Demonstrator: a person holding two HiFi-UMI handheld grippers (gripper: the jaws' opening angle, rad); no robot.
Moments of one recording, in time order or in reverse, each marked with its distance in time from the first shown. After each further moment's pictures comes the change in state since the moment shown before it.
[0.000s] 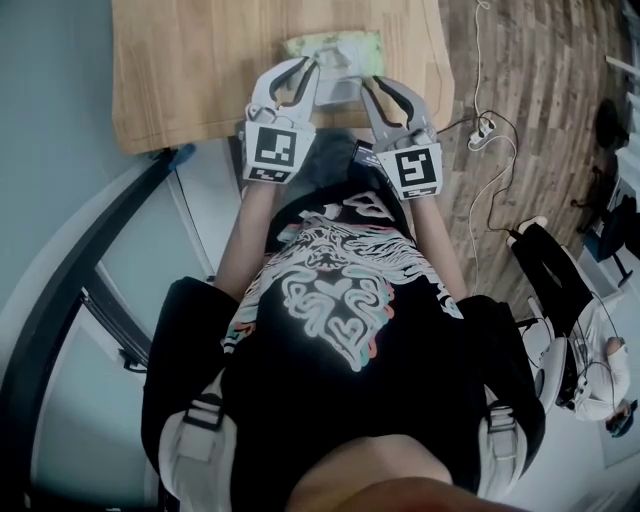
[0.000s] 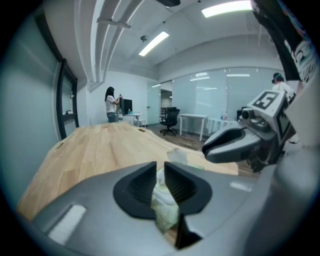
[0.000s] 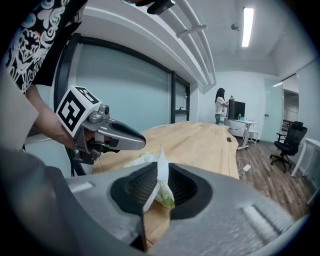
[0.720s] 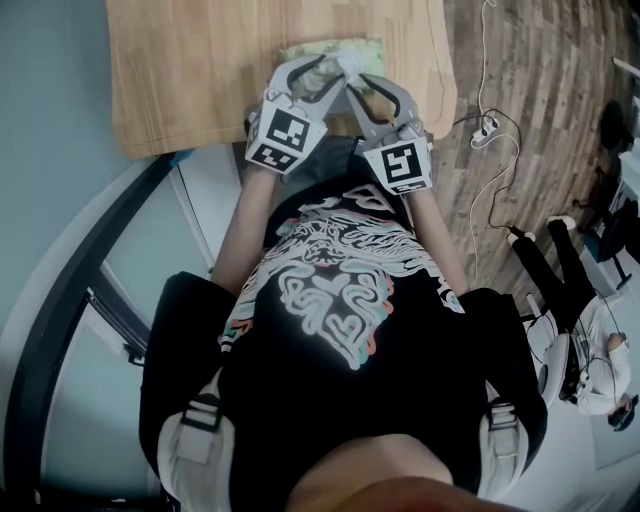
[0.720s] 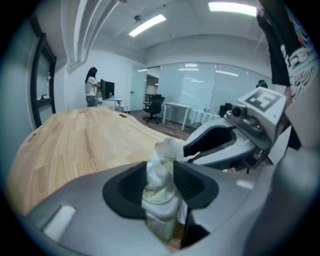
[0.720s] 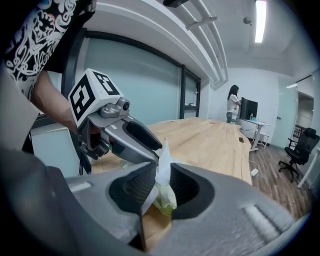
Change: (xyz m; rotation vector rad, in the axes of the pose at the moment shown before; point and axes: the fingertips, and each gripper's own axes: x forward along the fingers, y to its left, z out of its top) left arm 0.047 -0.023 -0.016 -0.021 0.154 -0.234; right arm 0.036 0.003 -0.007 -0.075 0.044 0.093
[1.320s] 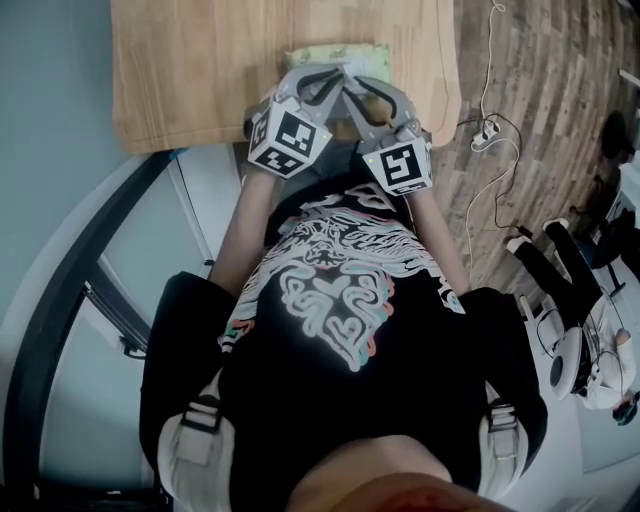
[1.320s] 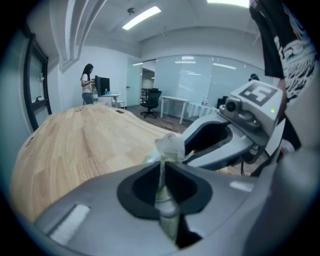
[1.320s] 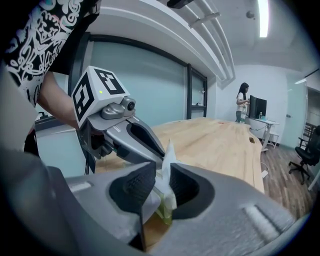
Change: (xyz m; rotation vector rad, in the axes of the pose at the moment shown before) left arm 0.003 0.000 -0.015 0.021 0.091 -0.021; right arm 0.017 0.009 0.007 -0.024 -0.026 0.095
